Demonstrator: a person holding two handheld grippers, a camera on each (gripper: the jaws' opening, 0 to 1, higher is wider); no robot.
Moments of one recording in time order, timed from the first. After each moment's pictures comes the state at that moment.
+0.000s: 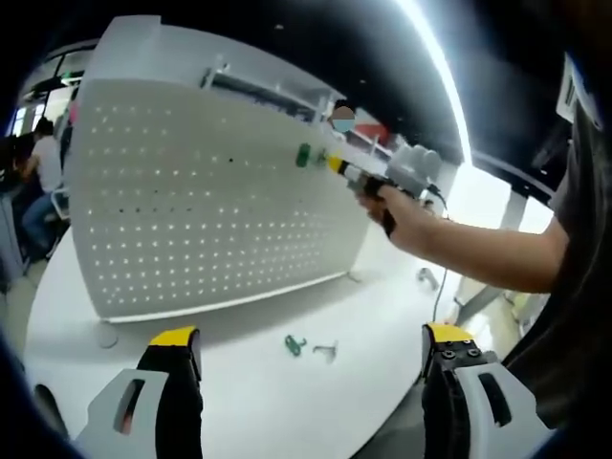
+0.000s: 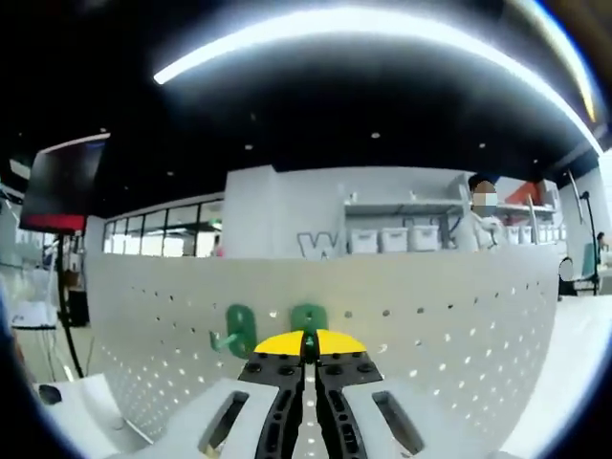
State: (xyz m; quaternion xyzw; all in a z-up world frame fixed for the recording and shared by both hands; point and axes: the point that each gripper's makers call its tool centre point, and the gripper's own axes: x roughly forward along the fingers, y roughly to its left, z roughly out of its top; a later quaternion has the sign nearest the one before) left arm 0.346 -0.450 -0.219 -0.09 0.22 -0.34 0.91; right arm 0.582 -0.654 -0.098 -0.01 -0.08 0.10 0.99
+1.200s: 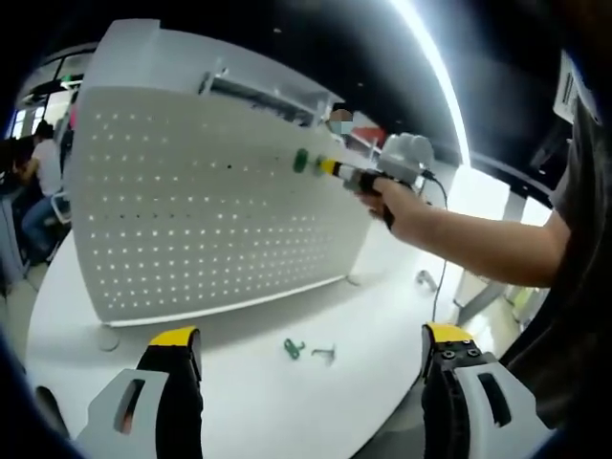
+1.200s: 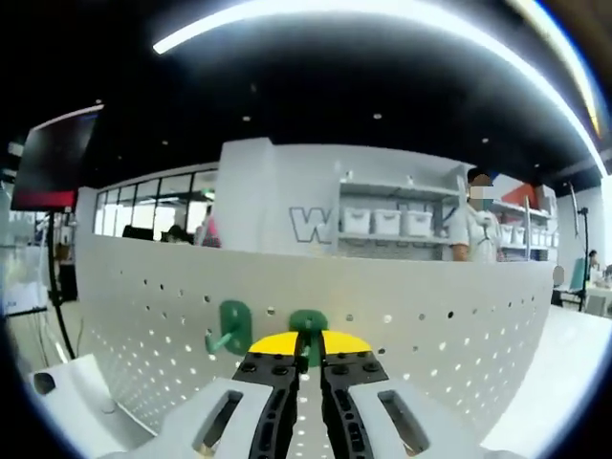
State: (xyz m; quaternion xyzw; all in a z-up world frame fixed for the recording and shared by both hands) left arm 0.342 -0.450 -0.210 -0.09 0.20 -0.34 0.91; right arm 0.586 -0.656 -0.098 -0.03 -0.03 0.08 1.00
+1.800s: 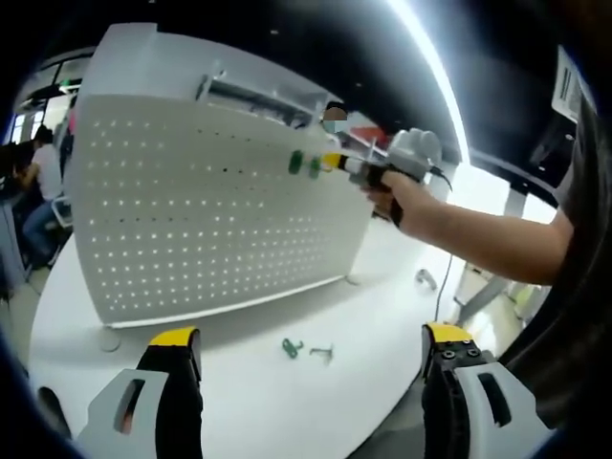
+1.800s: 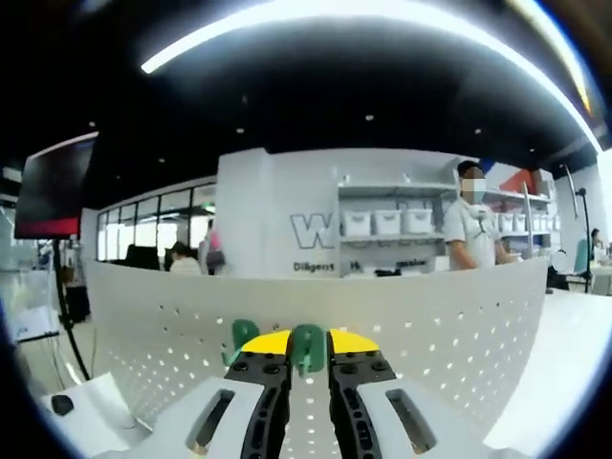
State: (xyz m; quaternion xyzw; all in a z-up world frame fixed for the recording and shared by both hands) left arm 0.335 -0.452 -0.207 -0.08 0.20 -0.34 0.91; right arm 0.561 -0.657 -0.083 0.00 -0.04 0.09 1.00
